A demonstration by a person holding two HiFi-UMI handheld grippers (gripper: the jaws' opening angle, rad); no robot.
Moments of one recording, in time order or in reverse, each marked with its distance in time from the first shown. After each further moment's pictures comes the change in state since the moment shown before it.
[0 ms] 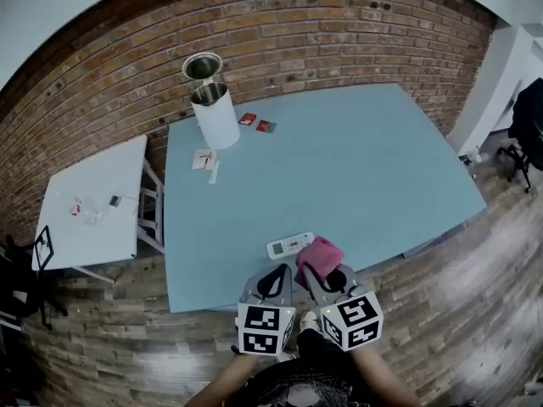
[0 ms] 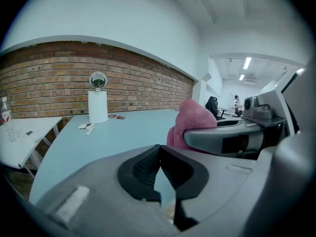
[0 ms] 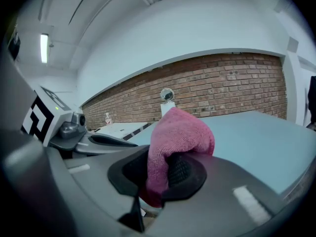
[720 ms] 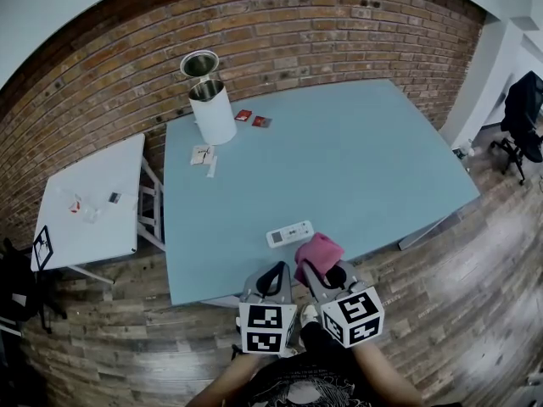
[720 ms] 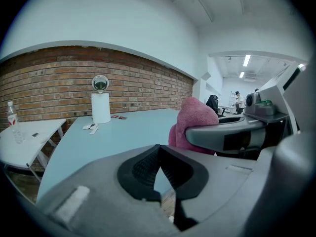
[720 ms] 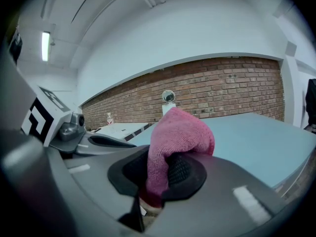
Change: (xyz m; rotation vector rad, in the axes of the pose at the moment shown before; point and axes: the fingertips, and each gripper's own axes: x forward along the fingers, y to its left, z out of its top) left arm -0.029 -0.007 -0.011 0.040 0.000 0.033; right arm -0.025 0.020 -0.006 -0.010 -0.014 -0.016
